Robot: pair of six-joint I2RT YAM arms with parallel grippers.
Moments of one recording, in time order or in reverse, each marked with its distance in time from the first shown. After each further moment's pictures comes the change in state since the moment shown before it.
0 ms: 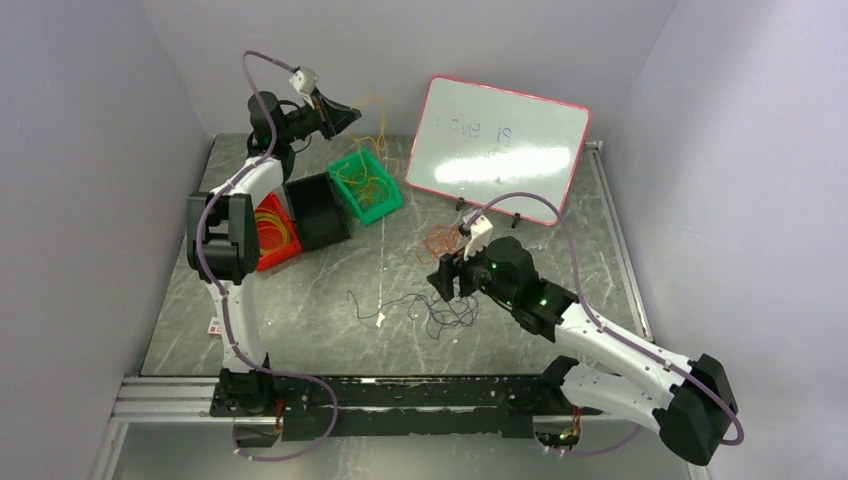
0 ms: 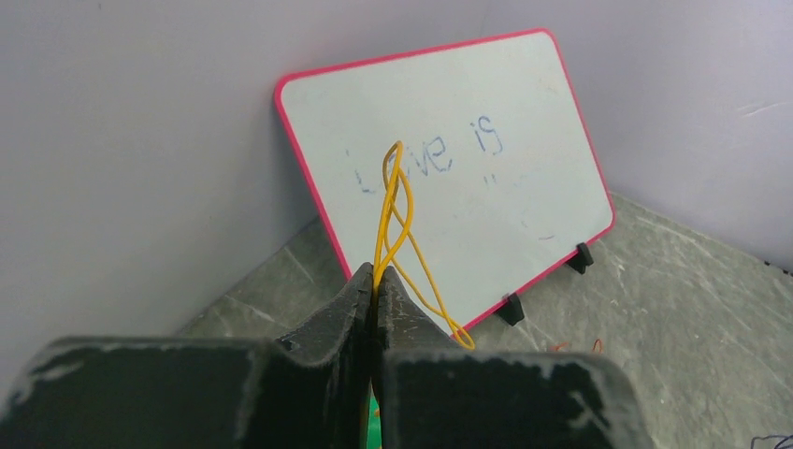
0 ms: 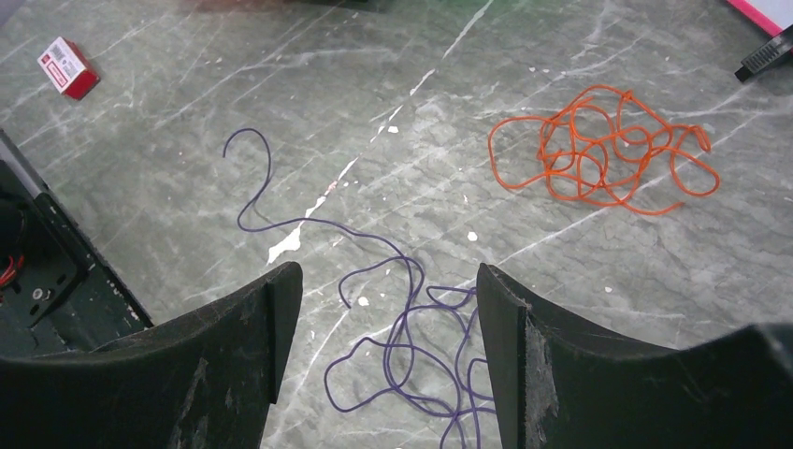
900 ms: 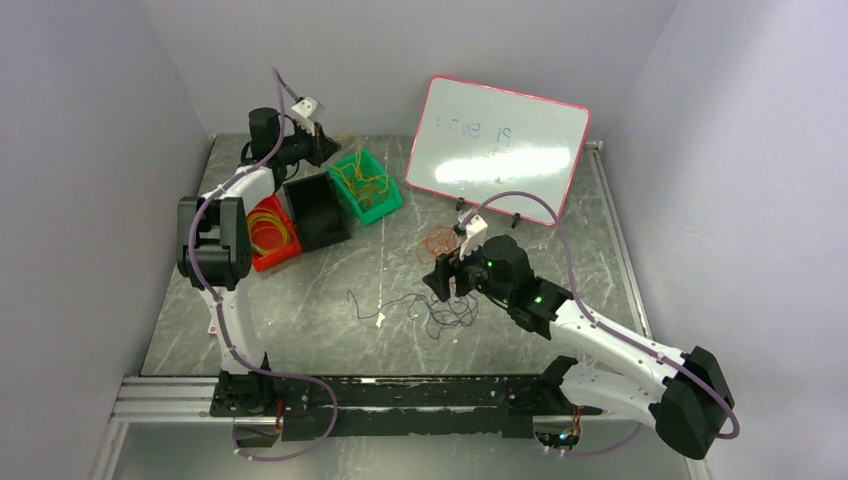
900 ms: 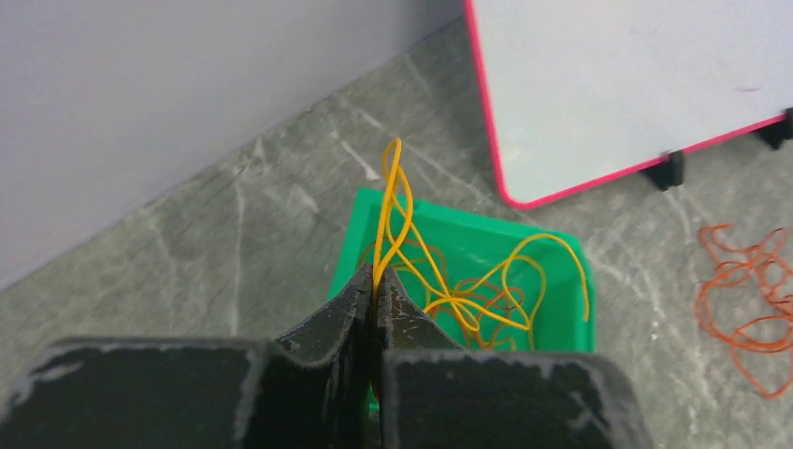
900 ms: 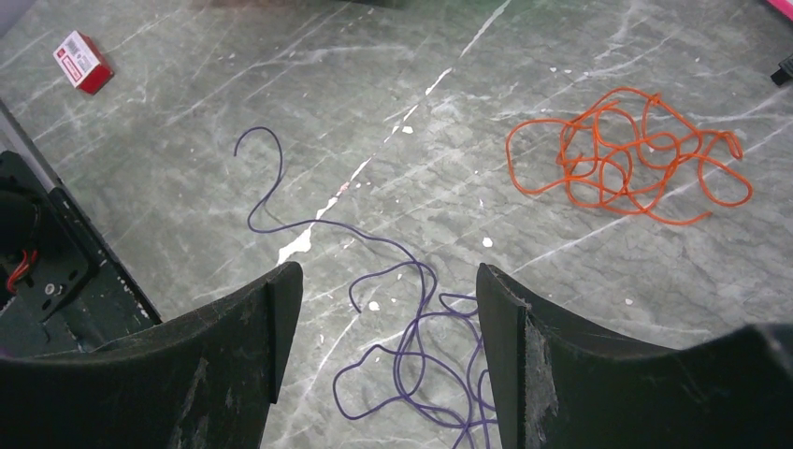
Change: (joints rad) left arm 0.045 -0.063 -0.143 -0.435 -0.180 0.447; right arm 0.000 0.043 0.000 0.041 -0.035 0.005
